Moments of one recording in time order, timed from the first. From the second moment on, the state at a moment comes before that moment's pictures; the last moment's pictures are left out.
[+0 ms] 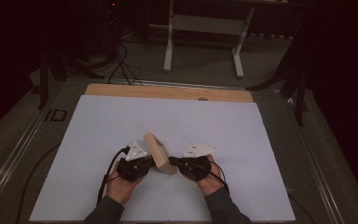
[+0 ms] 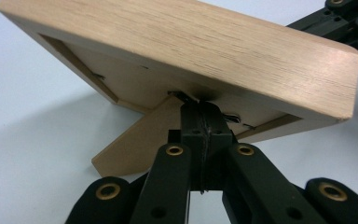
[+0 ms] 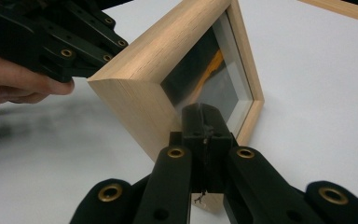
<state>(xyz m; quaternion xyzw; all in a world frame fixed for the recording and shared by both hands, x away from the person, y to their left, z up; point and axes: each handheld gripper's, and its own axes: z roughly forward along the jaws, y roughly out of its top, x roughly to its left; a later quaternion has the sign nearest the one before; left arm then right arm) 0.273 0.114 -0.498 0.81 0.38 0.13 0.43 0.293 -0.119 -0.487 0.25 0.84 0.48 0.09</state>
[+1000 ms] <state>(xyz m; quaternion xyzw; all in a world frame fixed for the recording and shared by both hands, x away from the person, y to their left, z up) 0.280 0.127 -0.503 0.79 0.41 0.12 0.44 0.286 -0.101 -0.497 0.23 0.85 0.46 0.07</state>
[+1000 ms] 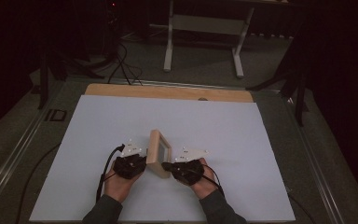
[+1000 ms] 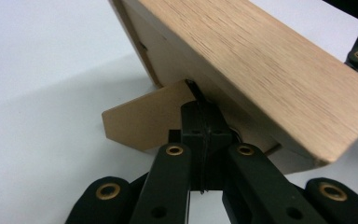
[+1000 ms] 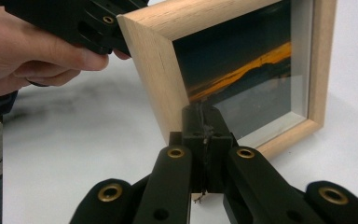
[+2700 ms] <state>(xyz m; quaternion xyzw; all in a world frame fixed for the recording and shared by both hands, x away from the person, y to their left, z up) 0.261 0.169 -0.463 0.75 0.42 0.15 0.49 0.295 -0.117 -0.489 0.25 0.84 0.47 0.09</state>
